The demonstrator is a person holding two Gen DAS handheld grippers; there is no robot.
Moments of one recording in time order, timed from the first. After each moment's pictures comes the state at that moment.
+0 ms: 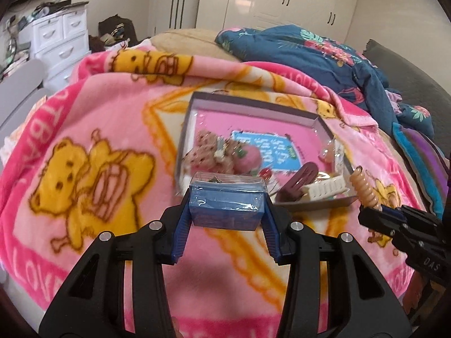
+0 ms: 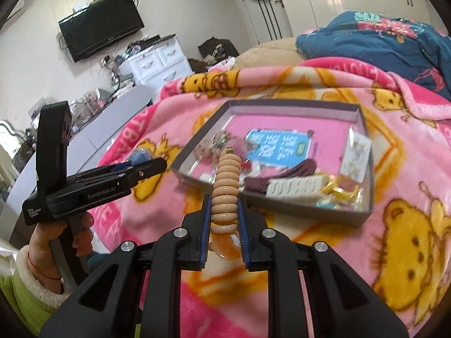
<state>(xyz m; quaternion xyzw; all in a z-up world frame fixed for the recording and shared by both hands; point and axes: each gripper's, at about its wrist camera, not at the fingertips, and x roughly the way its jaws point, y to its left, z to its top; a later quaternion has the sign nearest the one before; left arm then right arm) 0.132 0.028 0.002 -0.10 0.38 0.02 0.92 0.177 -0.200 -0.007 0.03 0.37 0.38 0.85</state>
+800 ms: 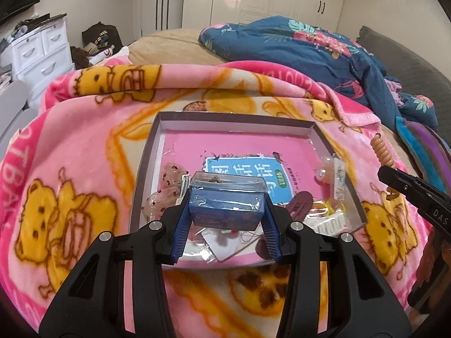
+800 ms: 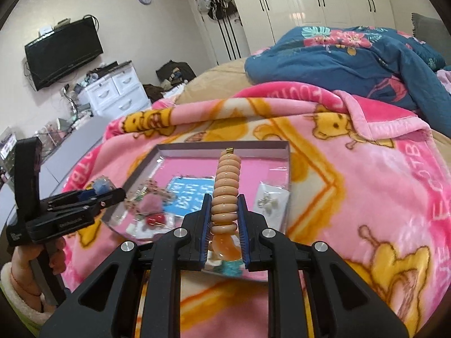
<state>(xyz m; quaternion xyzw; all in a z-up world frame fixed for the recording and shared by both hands) 0.209 0.000 -0.002 -0.07 0.39 0.00 0.92 0.261 -0.257 -0.003 0.04 0.34 0.28 0.89</state>
